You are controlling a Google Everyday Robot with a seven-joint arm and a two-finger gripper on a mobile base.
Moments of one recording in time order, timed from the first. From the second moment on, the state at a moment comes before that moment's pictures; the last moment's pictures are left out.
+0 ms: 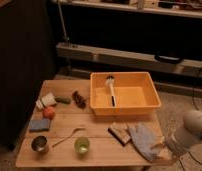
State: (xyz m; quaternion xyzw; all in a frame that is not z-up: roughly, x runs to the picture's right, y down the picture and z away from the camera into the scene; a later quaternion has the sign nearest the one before) arm 0.296 0.308 0.678 -0.32 0.25 0.85 0.33
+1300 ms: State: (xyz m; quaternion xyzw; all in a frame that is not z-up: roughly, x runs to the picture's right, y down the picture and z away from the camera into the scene) arm 0.251 0.254 0.712 -0.35 0.14 0.79 0.48
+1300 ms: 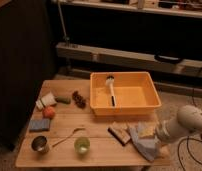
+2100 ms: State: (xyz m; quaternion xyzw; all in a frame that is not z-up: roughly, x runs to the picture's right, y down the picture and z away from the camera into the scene) arm 0.228 0.245 0.701 -0.33 0.08 0.75 0.57
